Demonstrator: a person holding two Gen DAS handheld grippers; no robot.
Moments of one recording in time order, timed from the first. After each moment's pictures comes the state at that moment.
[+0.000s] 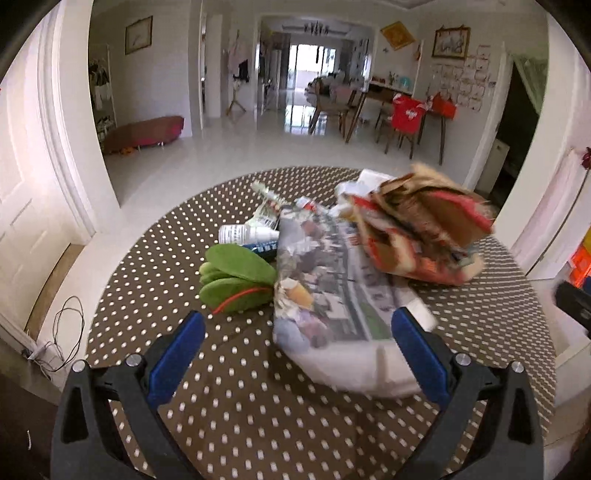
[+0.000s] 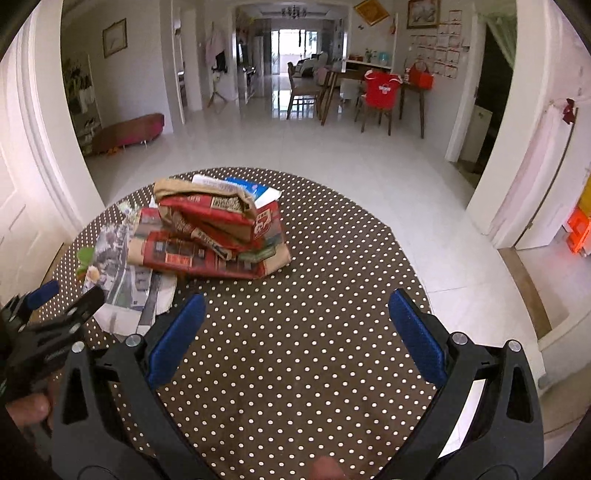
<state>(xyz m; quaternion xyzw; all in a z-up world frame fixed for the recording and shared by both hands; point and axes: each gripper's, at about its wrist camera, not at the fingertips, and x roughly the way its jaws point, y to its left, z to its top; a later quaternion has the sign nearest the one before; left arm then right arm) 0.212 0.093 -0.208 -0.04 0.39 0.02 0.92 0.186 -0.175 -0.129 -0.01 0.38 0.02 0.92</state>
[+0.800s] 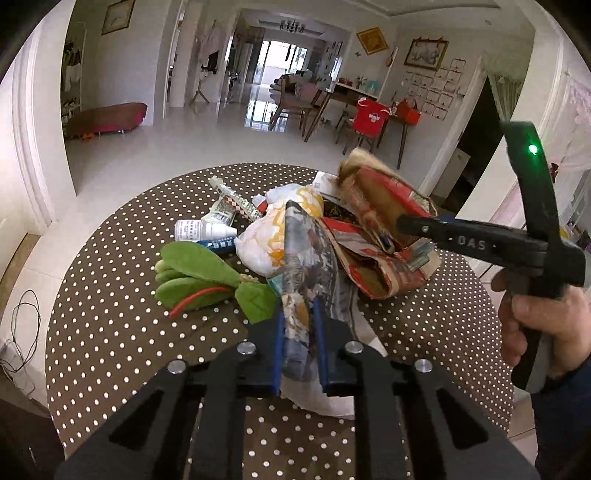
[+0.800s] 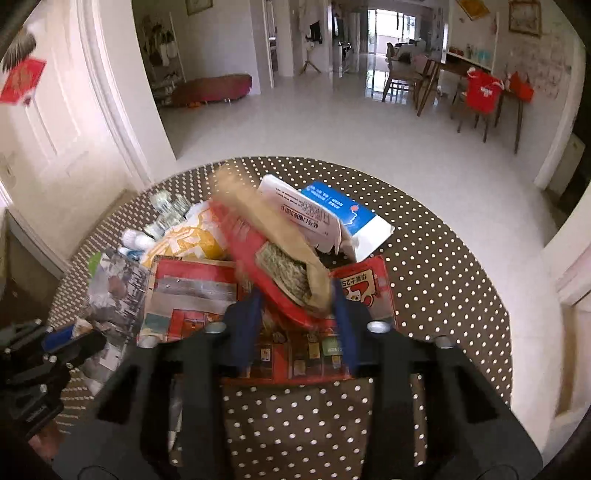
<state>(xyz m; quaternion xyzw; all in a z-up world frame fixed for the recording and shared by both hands) 0.204 0.099 -0.200 -0.10 0.38 -0.08 0.92 0.313 -0.132 -0.163 -0.03 0.41 0.21 0.89</state>
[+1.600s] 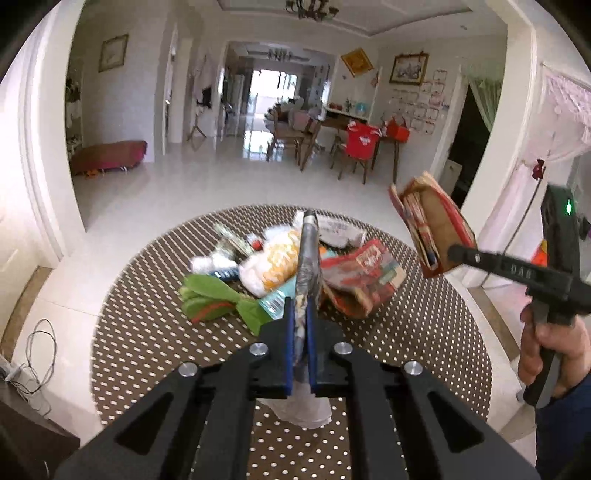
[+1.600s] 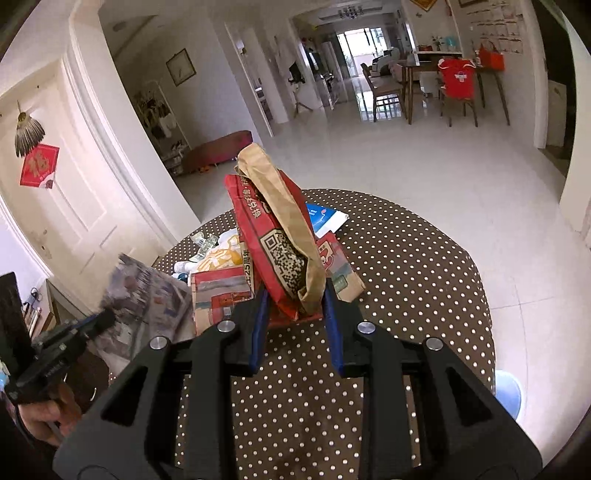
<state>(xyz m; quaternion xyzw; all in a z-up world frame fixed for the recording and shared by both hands) 0.131 0.088 -0.137 -0.06 0.32 -0.07 0.94 0.225 -0.229 -0.122 0.11 0.35 0.21 0.91</state>
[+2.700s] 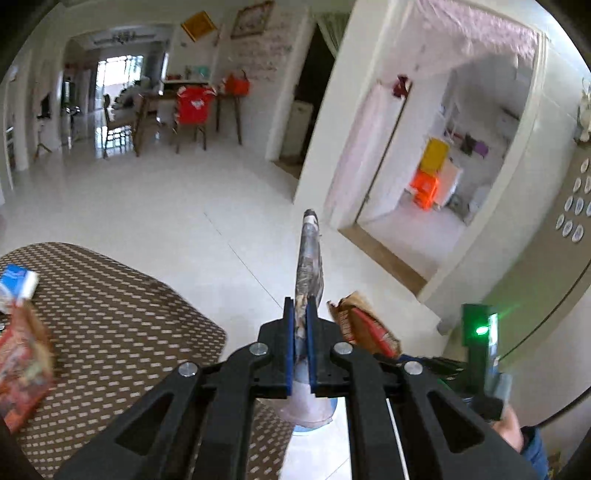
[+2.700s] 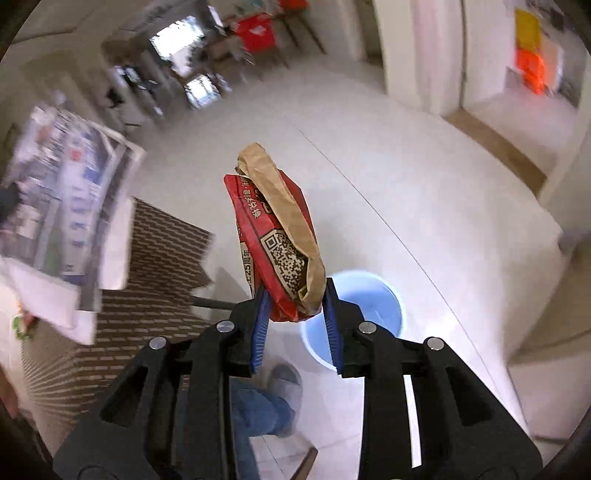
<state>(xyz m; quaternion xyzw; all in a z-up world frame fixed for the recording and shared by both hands) 0.222 -0.276 -0.182 0.01 0.36 -0.36 0.86 0.143 -0.544 -0.276 0.23 0.46 -0.11 0.85</state>
